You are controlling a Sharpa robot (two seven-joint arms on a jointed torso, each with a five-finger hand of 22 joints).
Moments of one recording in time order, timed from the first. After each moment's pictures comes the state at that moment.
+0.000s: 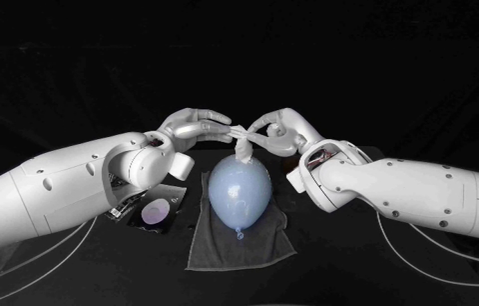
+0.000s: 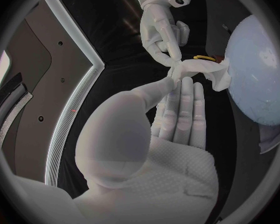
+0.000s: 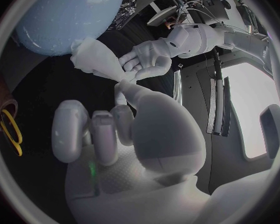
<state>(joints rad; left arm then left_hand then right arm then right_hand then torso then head) 1.25 -0.75 -0.03 1.46 -0.09 -0.18 0.18 1.42 -0.07 0.68 -0.22 0.05 0.77 0.20 0.66 0.32 1.33 0.12 0.08 0.09 1.10 0.07 0.29 0.31 0.17 0.75 0.18 0.56 0.36 1.27 -0.78 -0.15 1.70 -0.91 -0.78 -0.06 1.33 -0.02 0.48 0.04 0.04 1.01 0.08 0.39 0.43 1.46 0.01 1.34 1.31 1.47 -0.05 1.57 1.31 0.07 1.46 0.06 1.31 1.31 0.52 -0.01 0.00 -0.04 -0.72</state>
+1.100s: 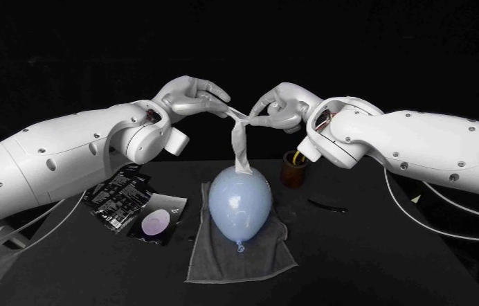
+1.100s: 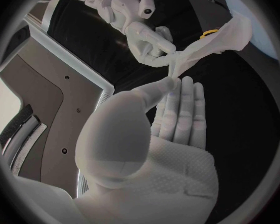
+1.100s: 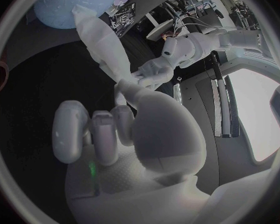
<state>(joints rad) 1.39 -0.70 -0.03 1.35 -0.39 -0.15 0.23 1.42 -0.07 0.68 -0.22 0.05 0.77 0.20 0.66 0.32 1.33 0.12 0.09 0.09 1.11 0.07 0.29 0.31 0.16 0.75 0.18 0.55 0.36 1.48 -0.76 -0.14 1.58 -0.86 -0.39 -0.13 1.32 -0.02 0.52 0.00 0.04 1.00 0.08 0.41 0.43 1.46 0.01 1.37 1.31 1.46 -0.05 1.56 1.31 0.07 1.46 0.05 1.33 1.31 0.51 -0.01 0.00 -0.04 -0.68</state>
